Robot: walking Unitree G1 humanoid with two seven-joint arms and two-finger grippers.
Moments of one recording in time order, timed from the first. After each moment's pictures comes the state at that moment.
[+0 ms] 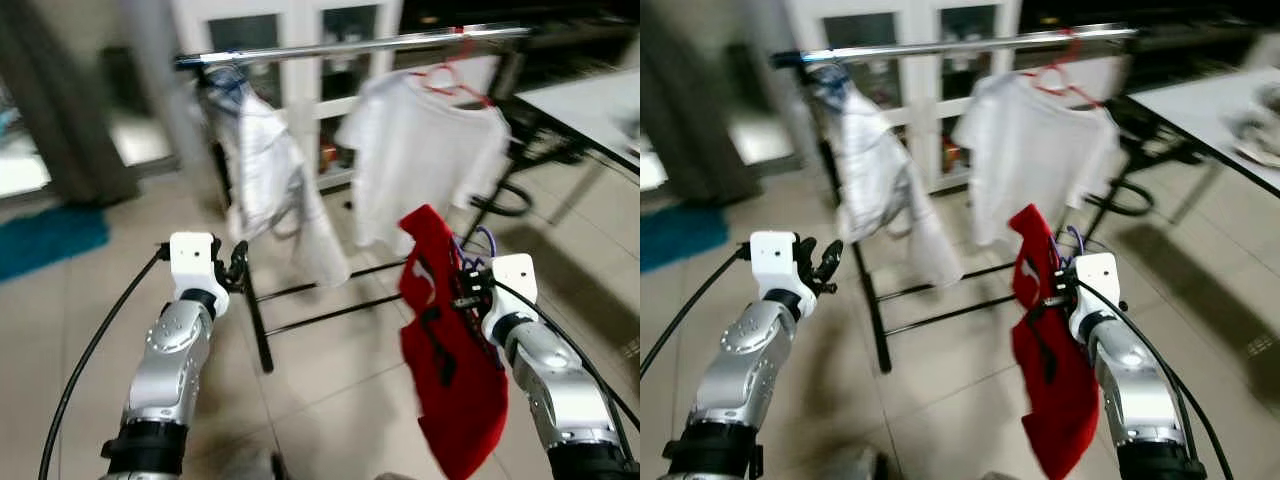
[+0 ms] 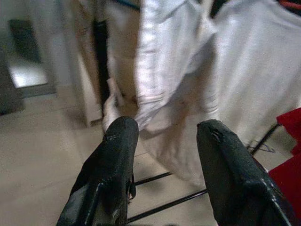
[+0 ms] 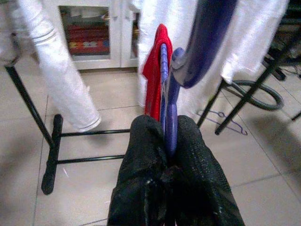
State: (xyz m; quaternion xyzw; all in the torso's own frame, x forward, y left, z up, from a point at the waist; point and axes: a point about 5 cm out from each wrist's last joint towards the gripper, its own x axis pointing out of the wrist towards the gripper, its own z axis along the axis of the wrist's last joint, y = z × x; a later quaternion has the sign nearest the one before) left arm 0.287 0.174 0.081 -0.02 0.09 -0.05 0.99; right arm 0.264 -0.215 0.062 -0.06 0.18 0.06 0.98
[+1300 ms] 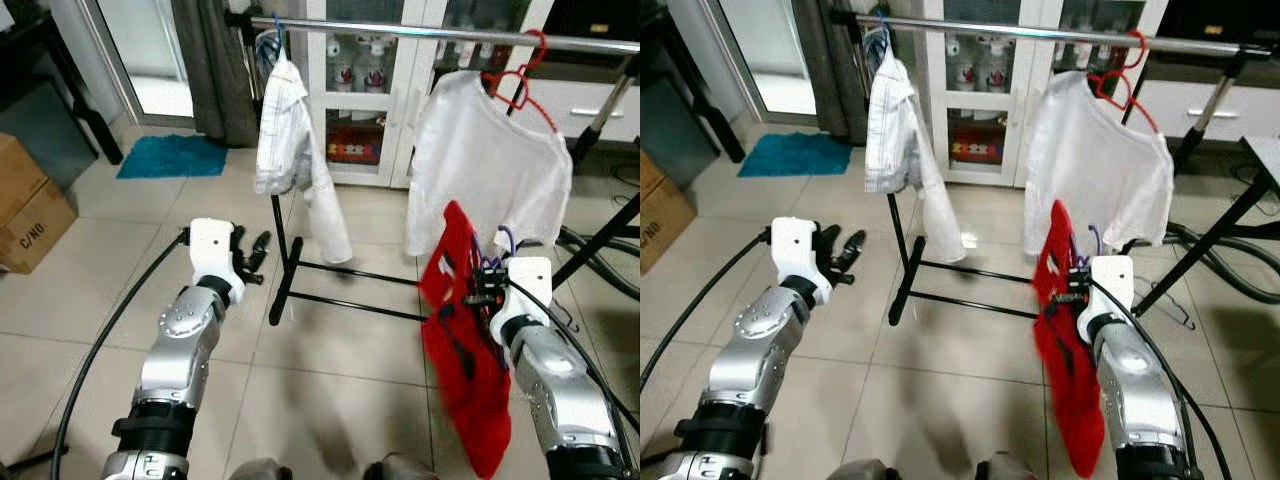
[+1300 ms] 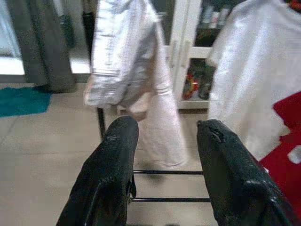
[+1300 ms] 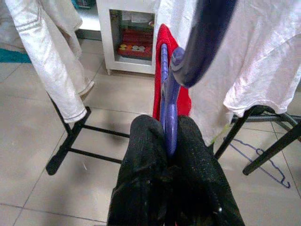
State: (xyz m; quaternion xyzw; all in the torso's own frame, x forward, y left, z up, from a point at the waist) left arm 0.298 0.155 0.087 -0.03 0.07 -0.14 0.99; right arm 0.261 -0.221 0.061 -0.04 0.16 0.00 0.99
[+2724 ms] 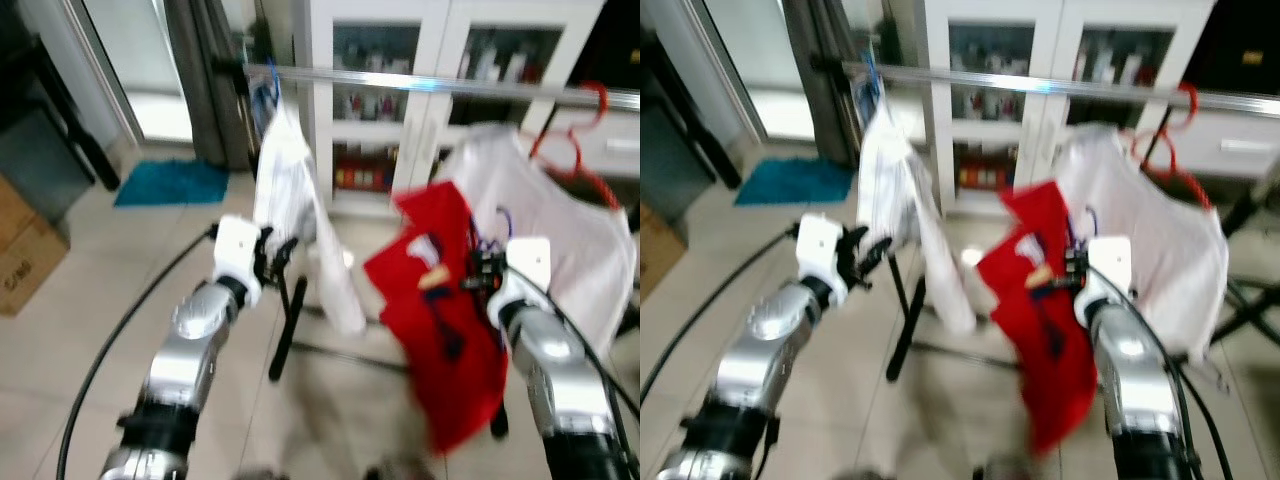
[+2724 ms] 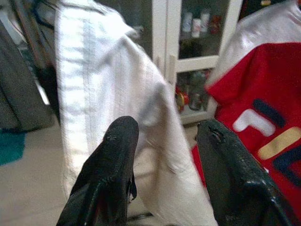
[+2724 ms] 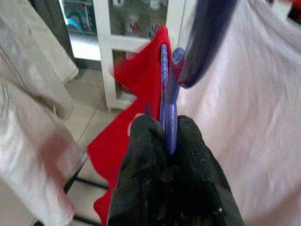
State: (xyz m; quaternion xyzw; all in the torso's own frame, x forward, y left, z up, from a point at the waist) left arm 0.298 0.138 0.095 0.02 0.06 -0.22 0.97; right arm 0.277 -0.213 0.082 -0.05 0.12 0.01 0.99
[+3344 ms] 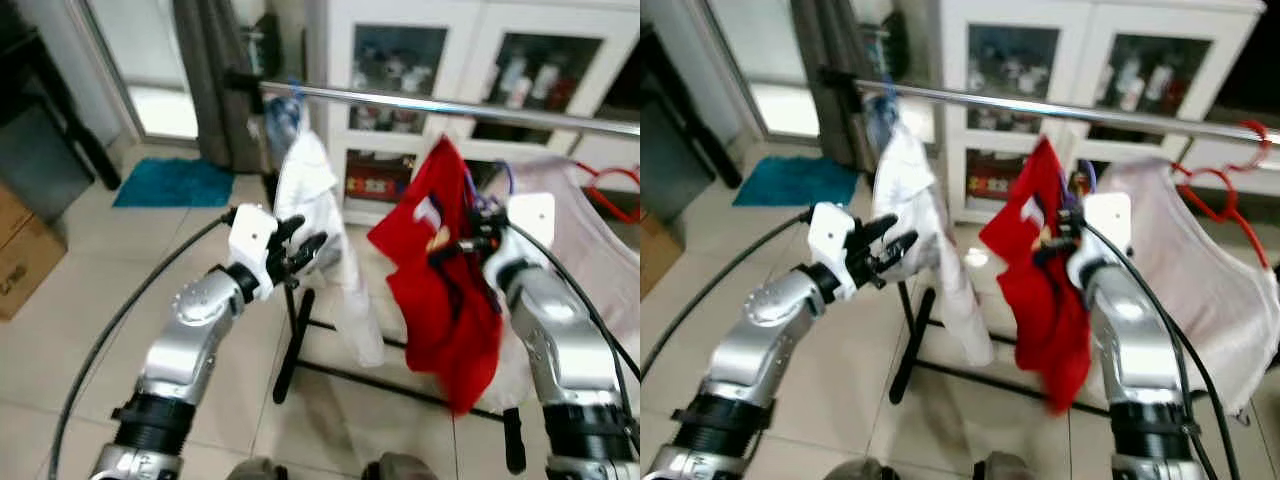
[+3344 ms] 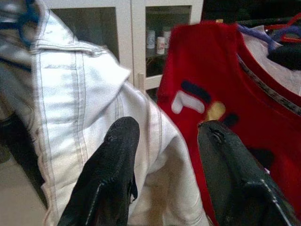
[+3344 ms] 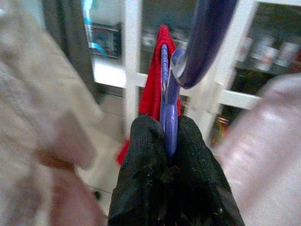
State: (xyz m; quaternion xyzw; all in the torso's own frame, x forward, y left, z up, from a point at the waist) left arm 0.292 0.120 0.121 0.02 0.03 -0.35 0.94; right arm 0.299 -0.193 0.136 -0.04 0.07 0.04 1.00
